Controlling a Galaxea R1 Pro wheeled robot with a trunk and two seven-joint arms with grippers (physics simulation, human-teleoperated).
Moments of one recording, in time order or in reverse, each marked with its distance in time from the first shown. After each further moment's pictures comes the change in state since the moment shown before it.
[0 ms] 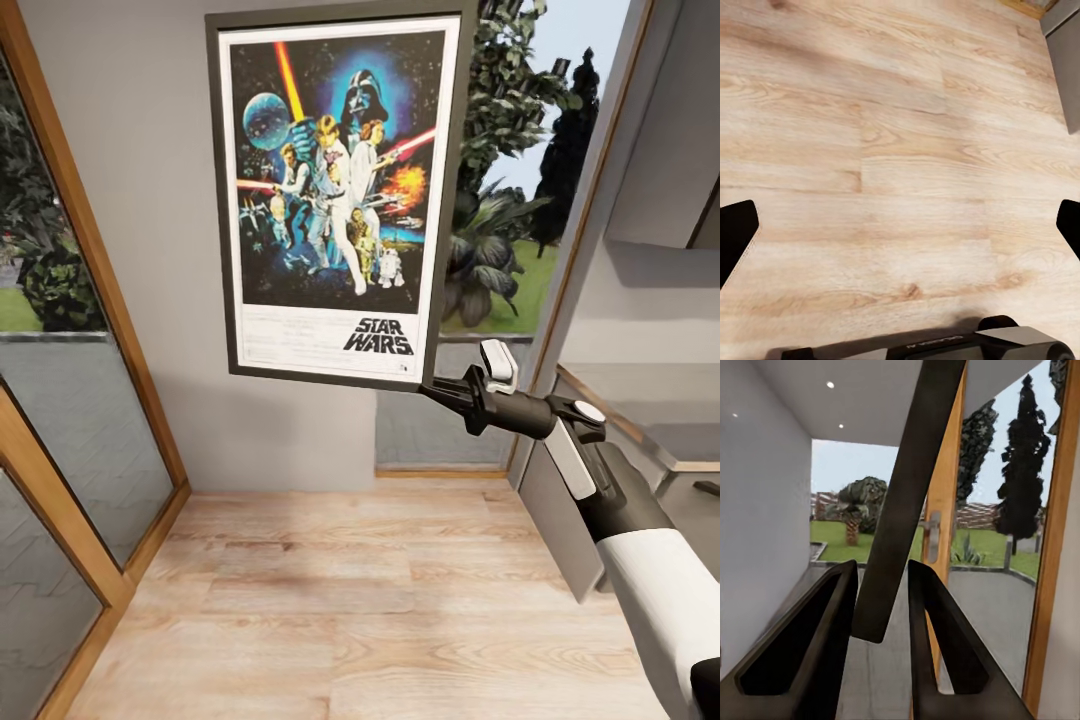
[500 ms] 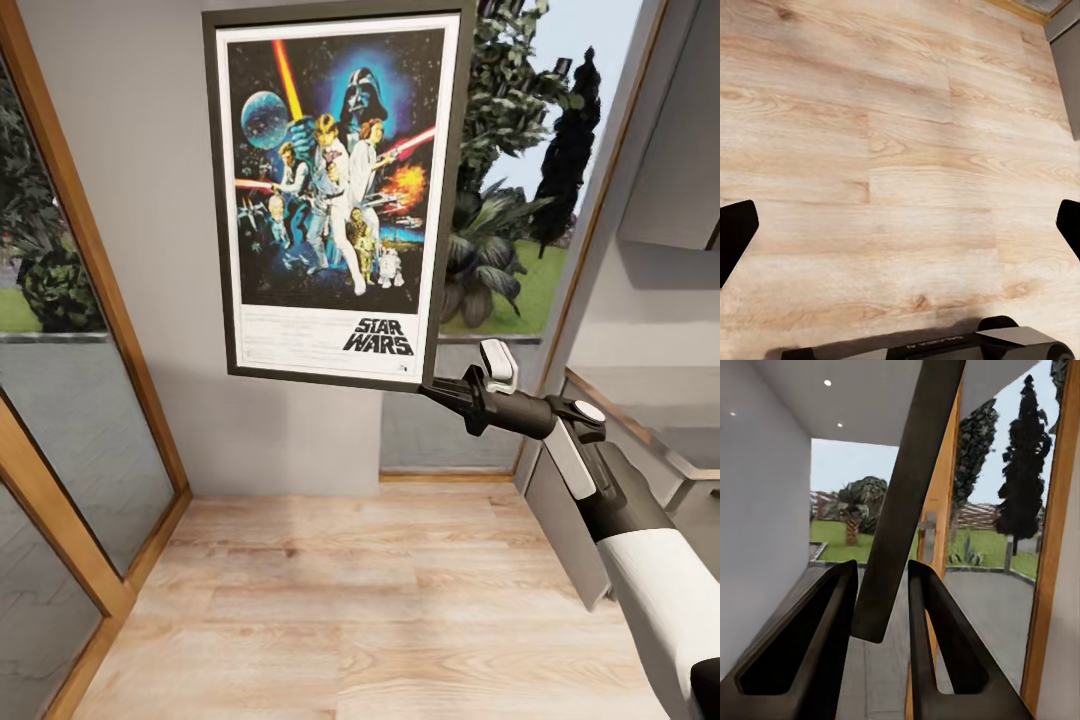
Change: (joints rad) left arm 0.000 0.000 0.001 0.000 0.000 0.000 0.000; right arm 0.000 0.000 0.000 -0.003 0.000 0.001 0.004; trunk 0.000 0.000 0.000
